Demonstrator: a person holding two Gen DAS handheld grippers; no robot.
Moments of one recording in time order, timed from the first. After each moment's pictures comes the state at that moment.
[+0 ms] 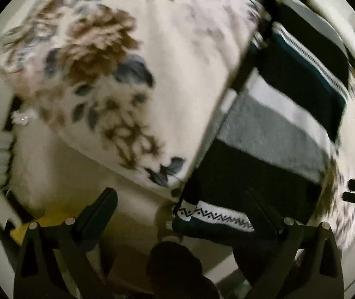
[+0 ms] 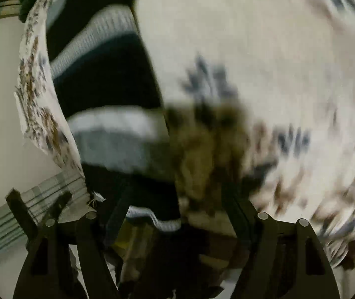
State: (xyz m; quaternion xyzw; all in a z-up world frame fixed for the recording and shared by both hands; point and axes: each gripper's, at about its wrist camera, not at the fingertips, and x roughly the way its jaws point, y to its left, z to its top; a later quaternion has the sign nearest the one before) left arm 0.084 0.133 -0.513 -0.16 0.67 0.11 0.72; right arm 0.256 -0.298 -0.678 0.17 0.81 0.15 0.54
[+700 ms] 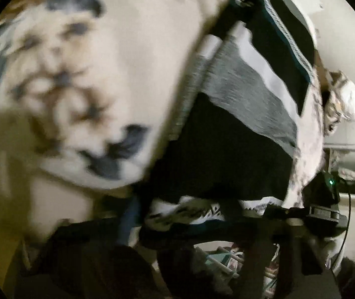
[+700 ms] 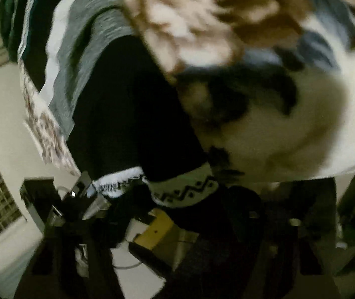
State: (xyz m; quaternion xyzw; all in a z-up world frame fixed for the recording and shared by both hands) left arm 0.061 0.143 -0.590 -0.30 0.65 -0.06 0.69; right arm 0.115 -0.244 -0.761 0.34 0.78 0.09 0.51
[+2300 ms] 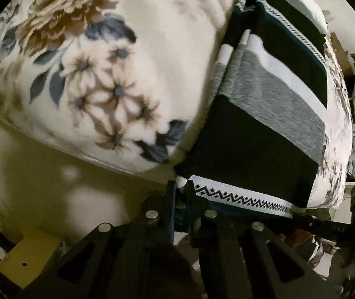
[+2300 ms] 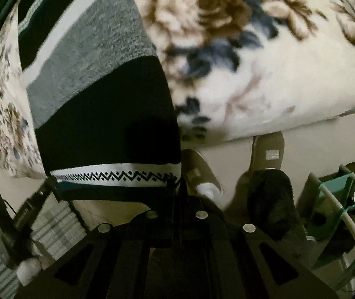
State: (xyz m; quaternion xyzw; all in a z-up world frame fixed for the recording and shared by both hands) left arm 0.049 0.158 -0.564 -0.20 0.67 -0.02 0.72; right arm 0.100 -0.213 -0.708 0.19 0.79 0.03 0.58
